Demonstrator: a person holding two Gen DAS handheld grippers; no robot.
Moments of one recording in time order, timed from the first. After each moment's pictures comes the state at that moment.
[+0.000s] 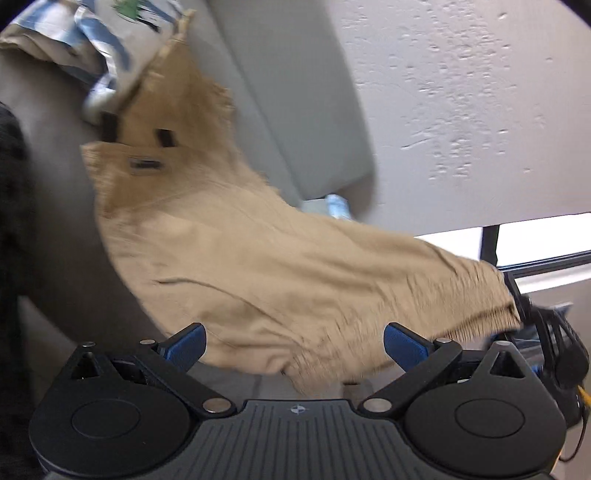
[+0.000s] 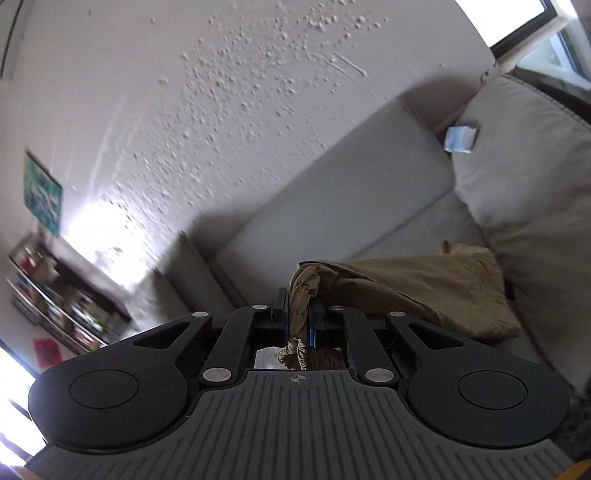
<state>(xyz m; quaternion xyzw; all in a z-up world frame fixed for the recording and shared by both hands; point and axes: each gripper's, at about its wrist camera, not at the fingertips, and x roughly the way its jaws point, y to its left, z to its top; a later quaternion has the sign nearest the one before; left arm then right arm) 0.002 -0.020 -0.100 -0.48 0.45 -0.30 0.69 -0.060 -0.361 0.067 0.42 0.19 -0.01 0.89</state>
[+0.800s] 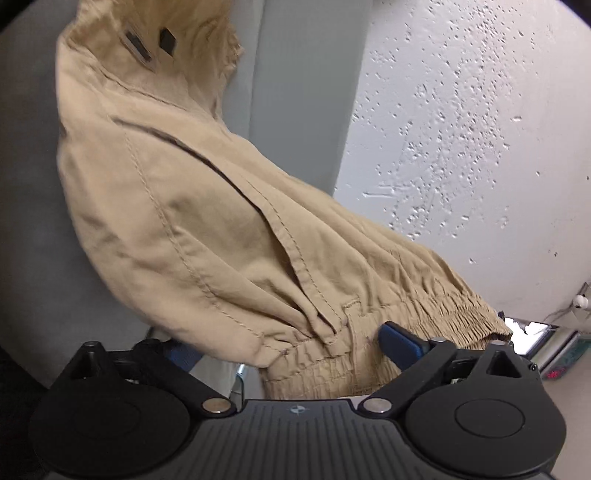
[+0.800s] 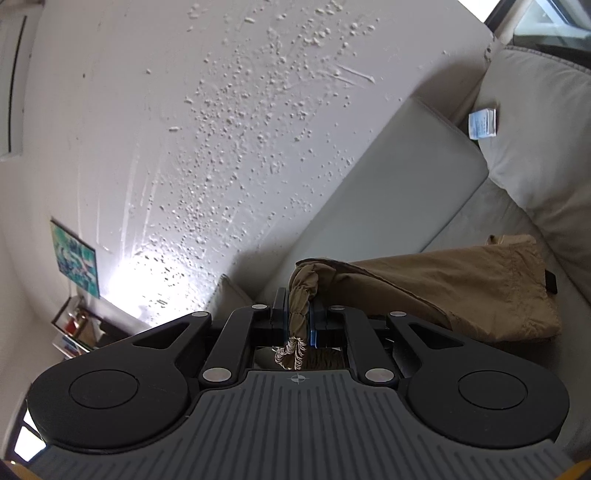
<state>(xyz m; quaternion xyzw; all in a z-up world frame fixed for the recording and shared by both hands) 0.008 -0.102 -0.148 -0.67 0.39 -0.29 0.56 -0.055 -0.377 0.067 0.50 0.13 0.01 0.85</state>
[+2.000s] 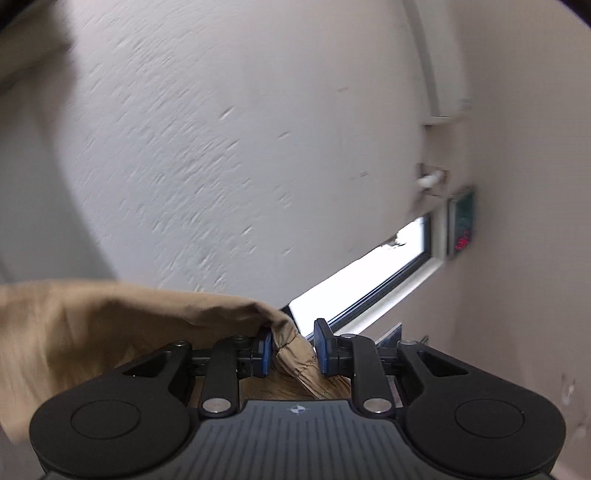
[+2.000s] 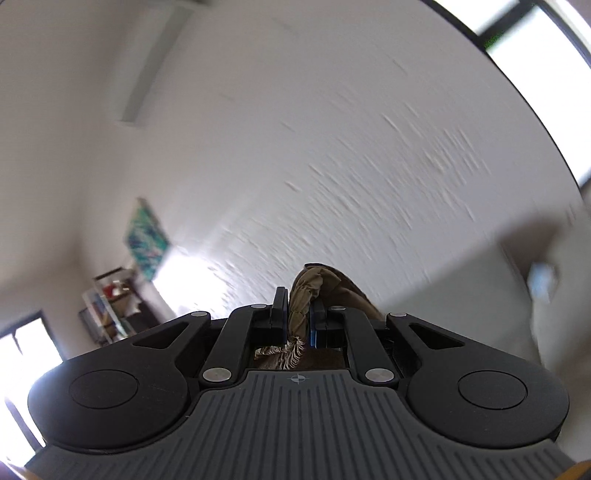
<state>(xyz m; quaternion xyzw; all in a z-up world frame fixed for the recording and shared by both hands) -0.019 0.049 0.190 -0.48 0.10 -0.48 0.73 -0.186 -0.382 0.191 0.30 -0.04 0.09 0.95</state>
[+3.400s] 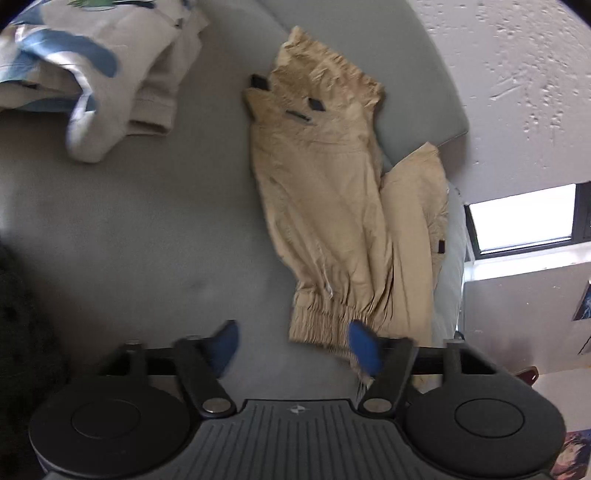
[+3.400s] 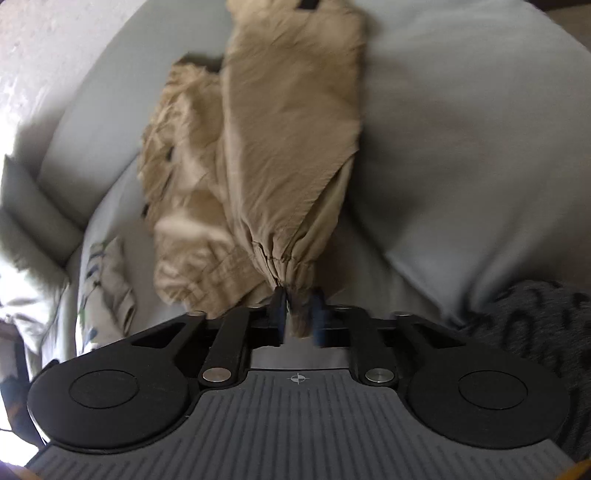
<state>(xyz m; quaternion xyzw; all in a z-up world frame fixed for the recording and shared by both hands) 0.109 -0.077 -0.161 -0.33 0.55 -0.24 0.73 -0.061 -0.496 -0.161 0.40 0.46 -0.15 0.78</state>
